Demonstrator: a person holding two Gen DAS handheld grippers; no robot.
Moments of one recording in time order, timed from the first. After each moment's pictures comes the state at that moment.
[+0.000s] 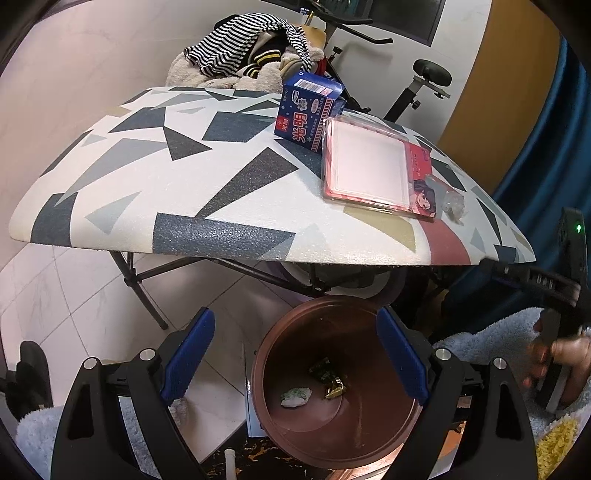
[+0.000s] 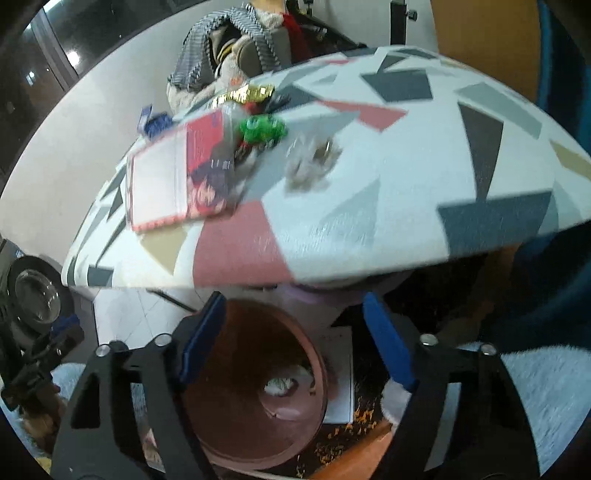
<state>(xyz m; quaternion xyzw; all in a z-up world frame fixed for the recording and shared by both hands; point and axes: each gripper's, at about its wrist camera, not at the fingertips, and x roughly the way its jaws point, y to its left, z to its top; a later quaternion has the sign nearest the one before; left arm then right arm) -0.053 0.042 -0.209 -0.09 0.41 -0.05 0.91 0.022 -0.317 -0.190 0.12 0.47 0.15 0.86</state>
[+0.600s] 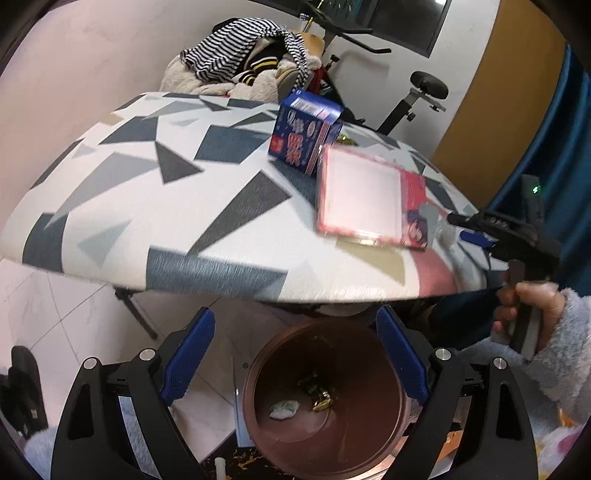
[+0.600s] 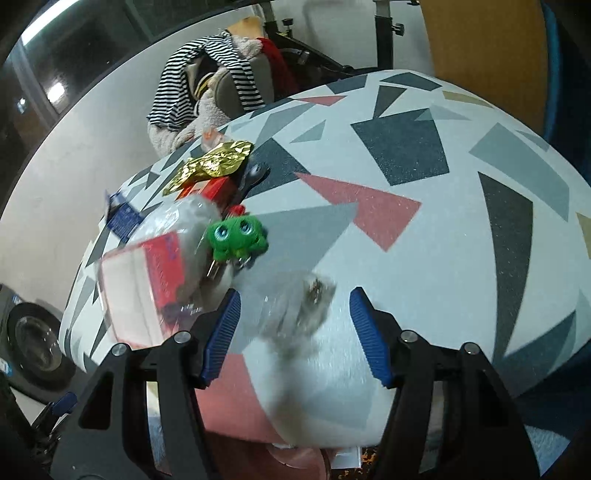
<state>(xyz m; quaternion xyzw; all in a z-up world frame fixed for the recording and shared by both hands) -0.026 0.051 -0.186 -0.11 0.40 -0.07 0.91 0.124 -0.320 -0.175 0.16 0.45 0.12 0.87</state>
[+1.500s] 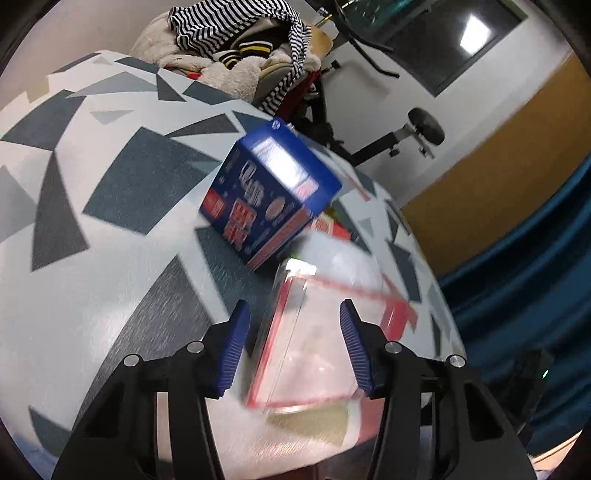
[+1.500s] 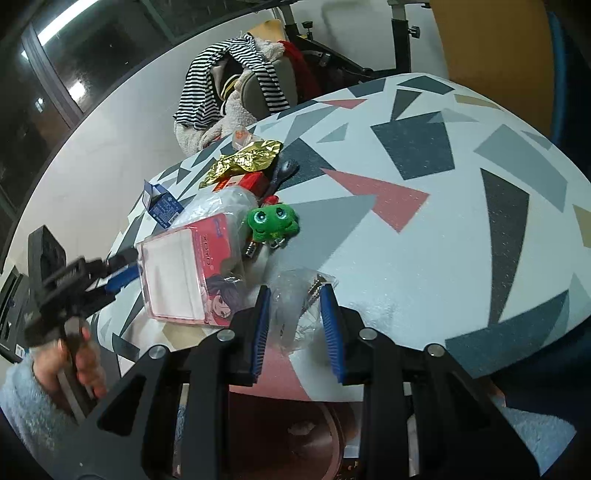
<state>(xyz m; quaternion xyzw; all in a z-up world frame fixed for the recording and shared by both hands) 0.143 0.048 -0.181 -0.27 0.40 -0.15 0.86 0.089 -0.325 -0.155 0.17 0.44 0.16 0.87</state>
